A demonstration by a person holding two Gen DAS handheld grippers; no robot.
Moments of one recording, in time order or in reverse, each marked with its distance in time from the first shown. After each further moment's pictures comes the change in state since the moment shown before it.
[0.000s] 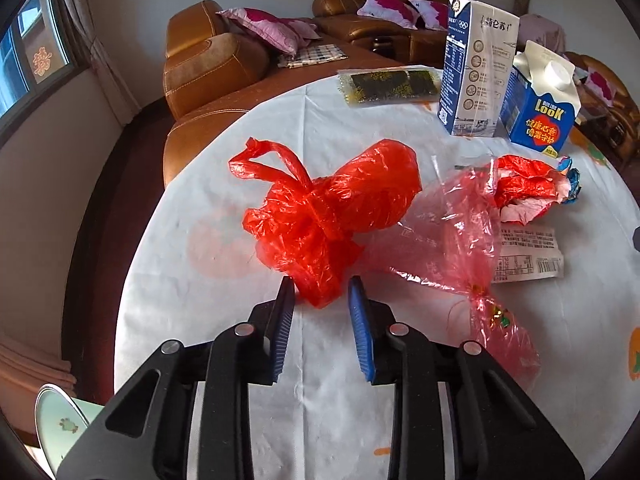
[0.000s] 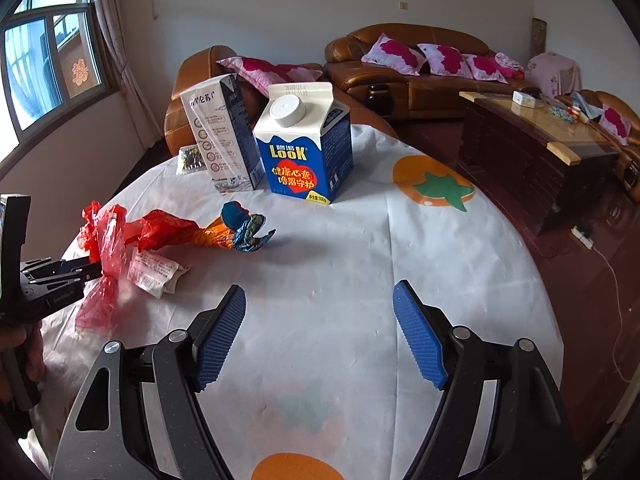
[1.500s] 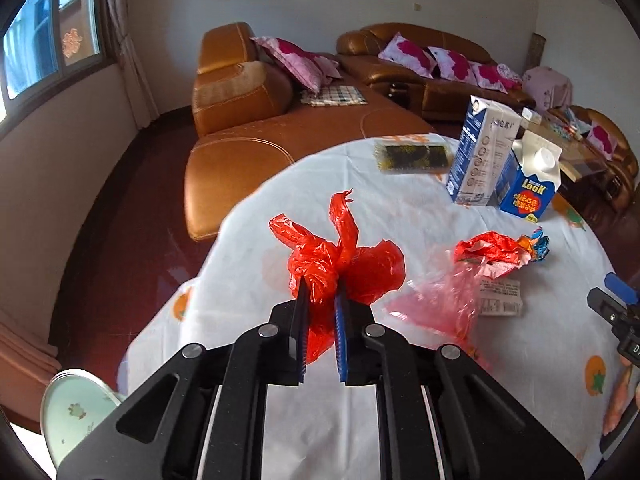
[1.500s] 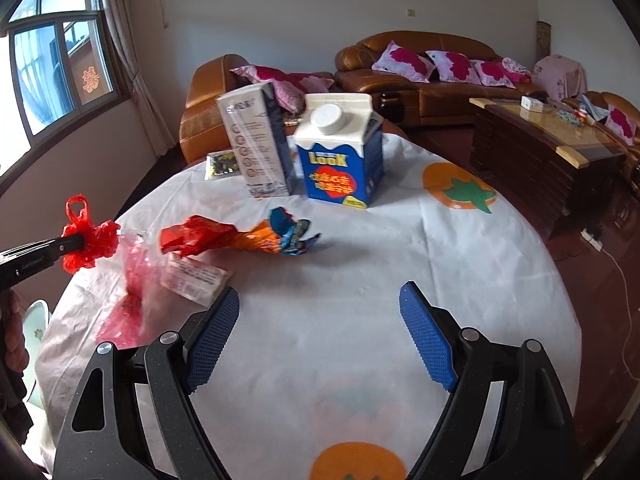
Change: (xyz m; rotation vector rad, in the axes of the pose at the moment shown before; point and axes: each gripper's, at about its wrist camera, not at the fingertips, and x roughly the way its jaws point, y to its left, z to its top) left arm -0.064 0.044 0.001 -0.120 -0.142 -0.003; right arm -0.016 0.031 -0.004 0.005 -0.040 0.048
